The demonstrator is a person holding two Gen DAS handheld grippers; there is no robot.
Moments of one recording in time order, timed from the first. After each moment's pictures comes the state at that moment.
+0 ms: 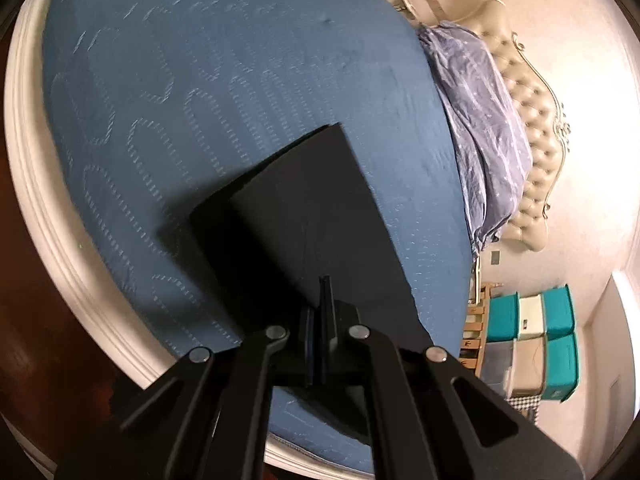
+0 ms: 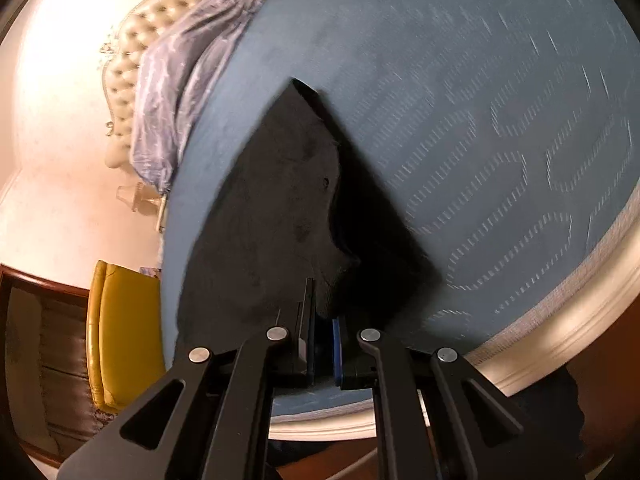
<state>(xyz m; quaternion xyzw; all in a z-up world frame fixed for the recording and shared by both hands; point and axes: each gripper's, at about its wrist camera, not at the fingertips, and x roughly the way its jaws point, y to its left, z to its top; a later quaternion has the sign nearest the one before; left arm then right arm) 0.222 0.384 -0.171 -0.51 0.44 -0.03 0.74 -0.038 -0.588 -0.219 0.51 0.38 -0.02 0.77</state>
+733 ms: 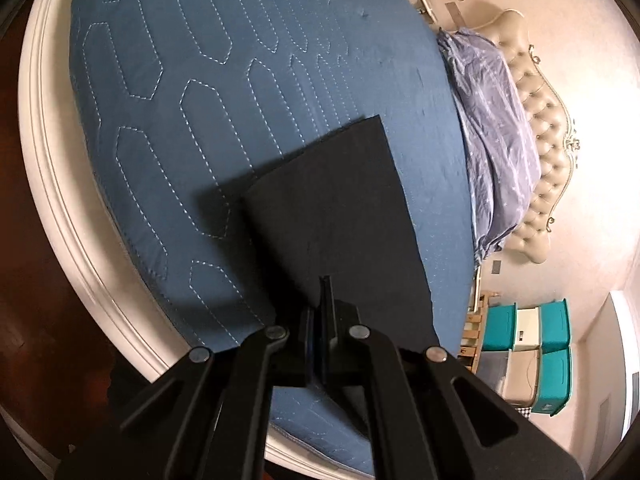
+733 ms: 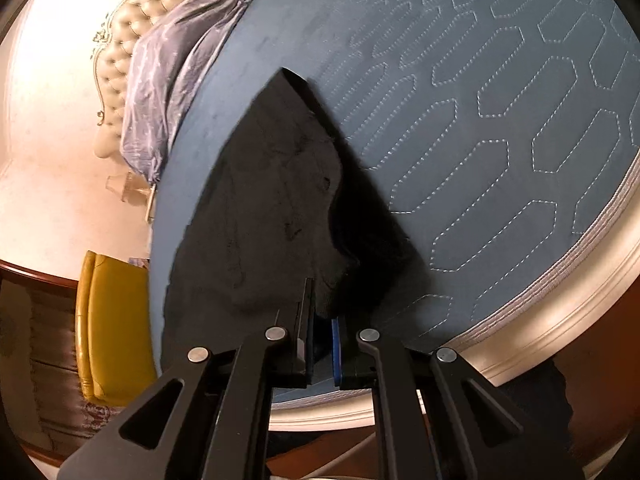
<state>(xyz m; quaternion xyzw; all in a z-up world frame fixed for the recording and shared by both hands) 0.210 0.394 -0.201 -0.53 0.45 -0.02 0.72 -0.040 -0.585 -0.222 0.49 0.40 -0.03 0.77</state>
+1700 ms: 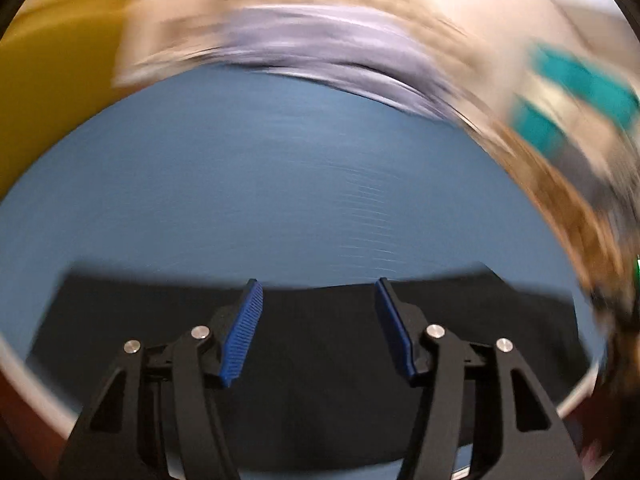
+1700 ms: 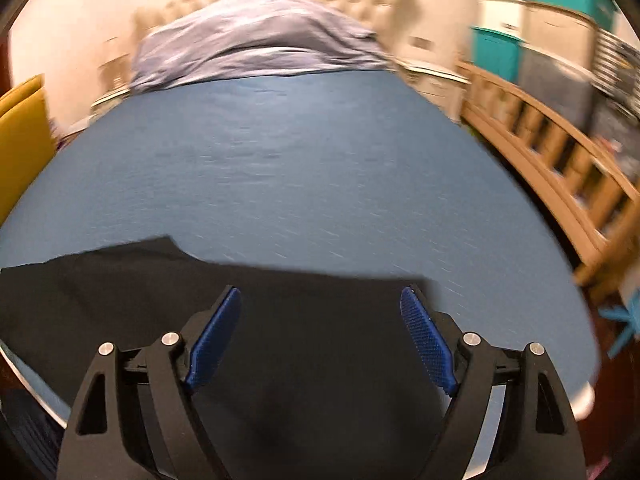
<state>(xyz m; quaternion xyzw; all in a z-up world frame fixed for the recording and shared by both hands) 0.261 0.045 -0.050 -0.03 0.37 -0.17 0.91 0.114 -0.444 -0.091 0.04 0.37 -0.11 0.92</state>
